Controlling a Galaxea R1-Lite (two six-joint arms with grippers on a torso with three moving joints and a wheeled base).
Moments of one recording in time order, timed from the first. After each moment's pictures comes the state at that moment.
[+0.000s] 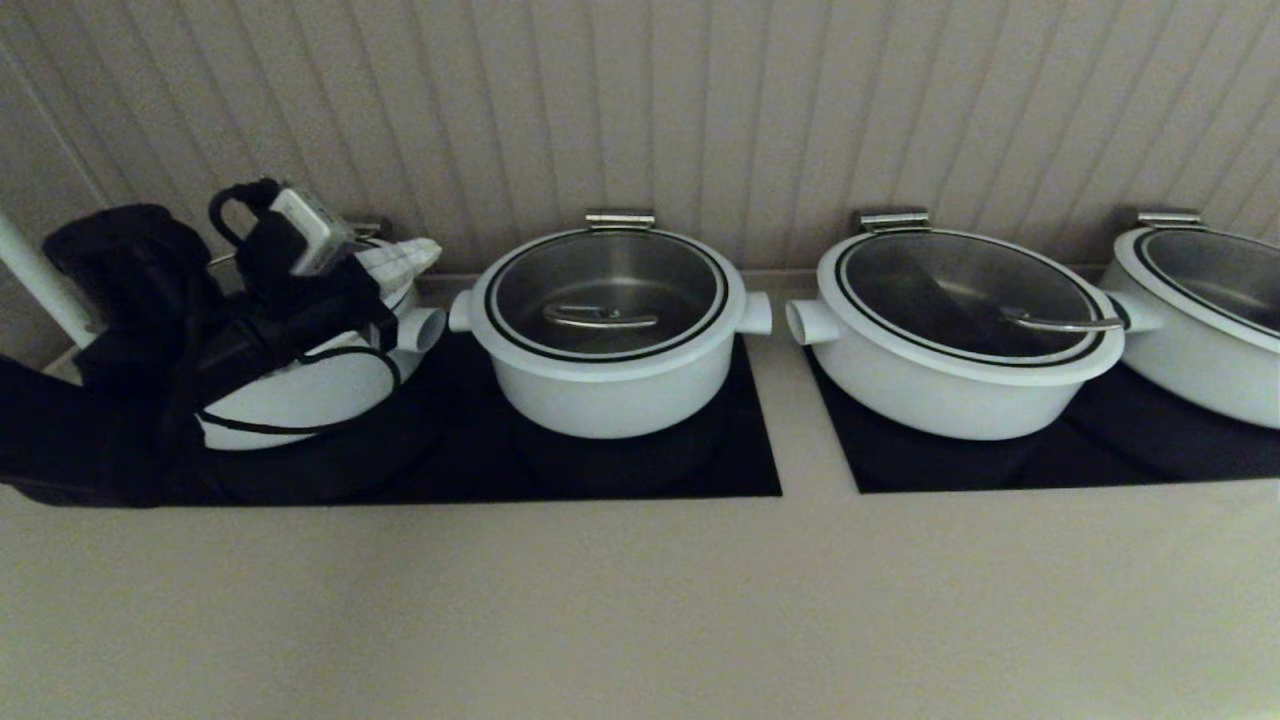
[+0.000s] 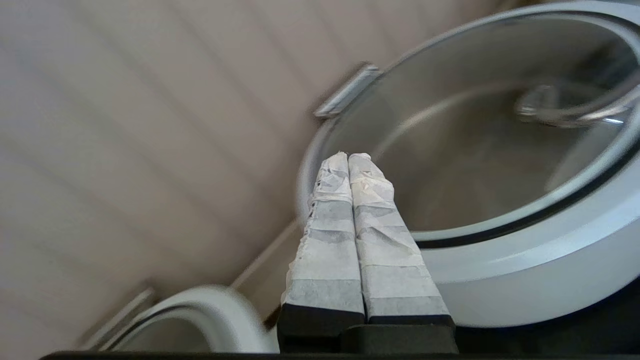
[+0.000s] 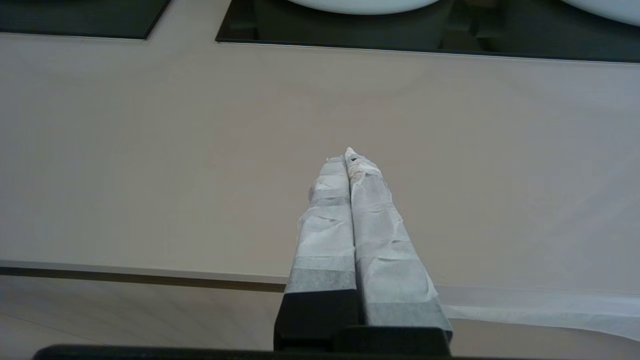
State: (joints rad) left arm 0.00 1.84 -0.91 -1.14 -0.60 0.51; right arm 0.00 0.00 -0.05 0.13 0.04 -0.04
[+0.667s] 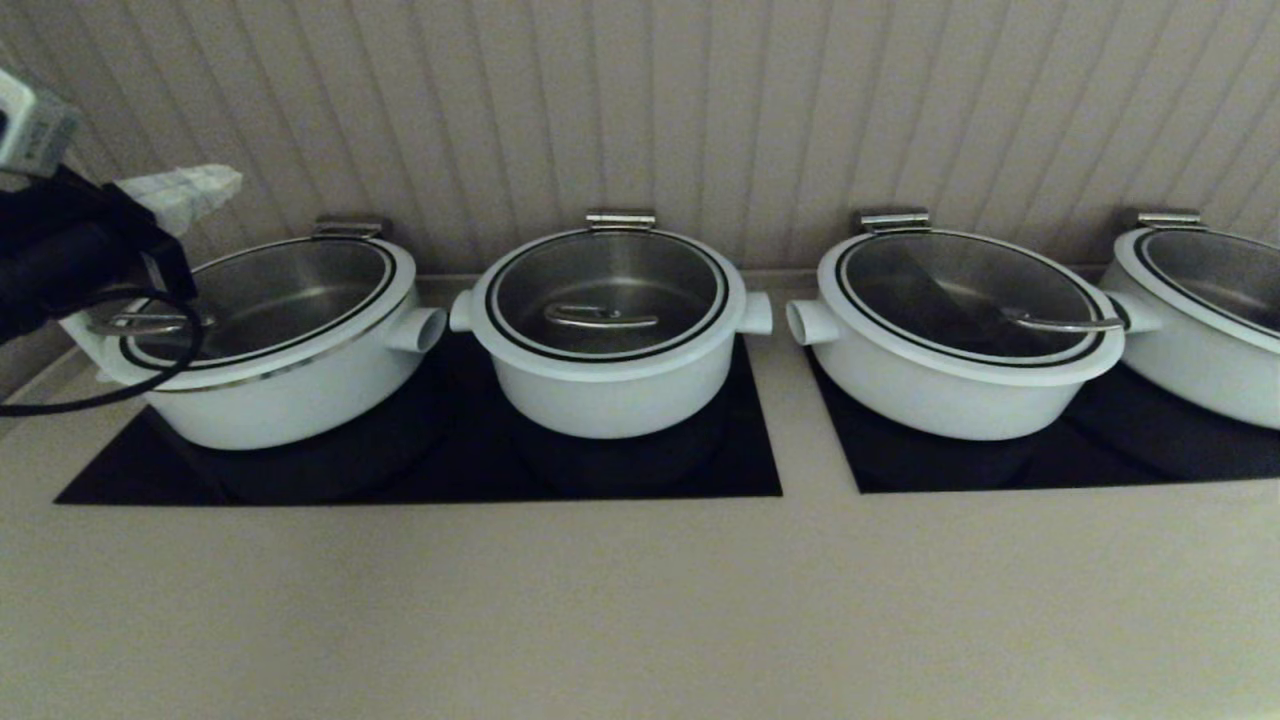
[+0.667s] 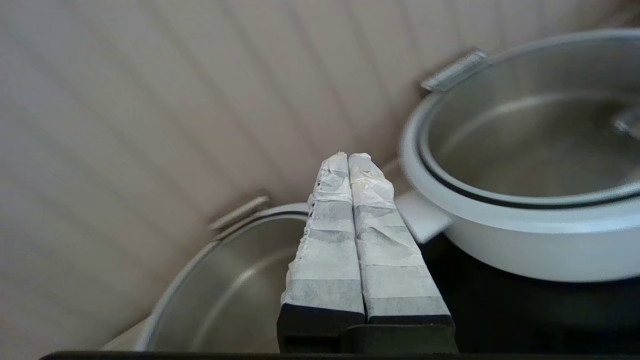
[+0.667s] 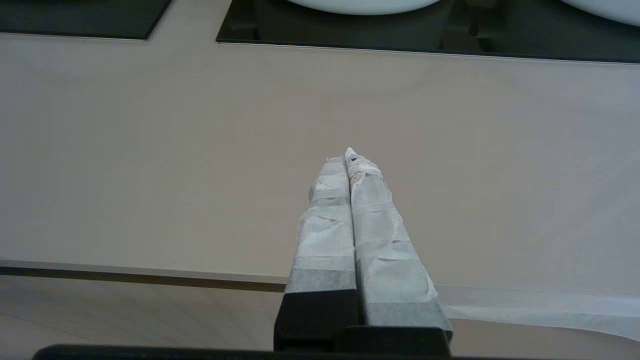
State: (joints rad) left arm 0.25 1.50 -0.90 -0.84 -0.58 0.37; right arm 0.00 0.00 -0.05 0.13 0.04 -0.04
